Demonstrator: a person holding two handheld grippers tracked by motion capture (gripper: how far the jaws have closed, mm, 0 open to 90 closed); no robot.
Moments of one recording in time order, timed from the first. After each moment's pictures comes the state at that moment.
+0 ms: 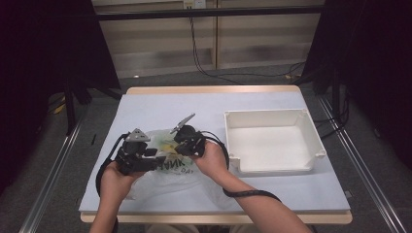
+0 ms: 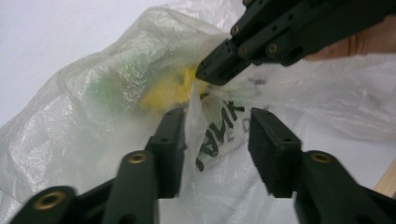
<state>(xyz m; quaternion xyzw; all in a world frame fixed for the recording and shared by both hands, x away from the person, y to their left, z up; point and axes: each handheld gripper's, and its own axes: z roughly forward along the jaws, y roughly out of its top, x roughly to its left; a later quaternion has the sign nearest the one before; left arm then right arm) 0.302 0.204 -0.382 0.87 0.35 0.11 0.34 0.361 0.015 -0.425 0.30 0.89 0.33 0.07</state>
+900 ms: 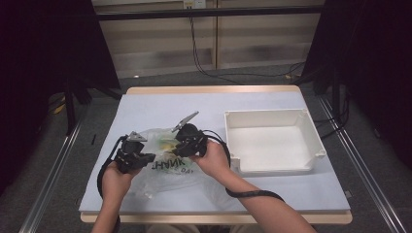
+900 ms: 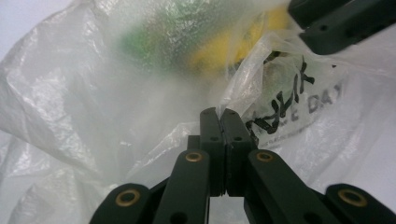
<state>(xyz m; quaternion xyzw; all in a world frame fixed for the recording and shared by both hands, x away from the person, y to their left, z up) 0.325 0.222 -0.419 0.85 0.41 0.11 0.30 0.356 0.008 -0.414 0.29 0.89 0.36 0.05</state>
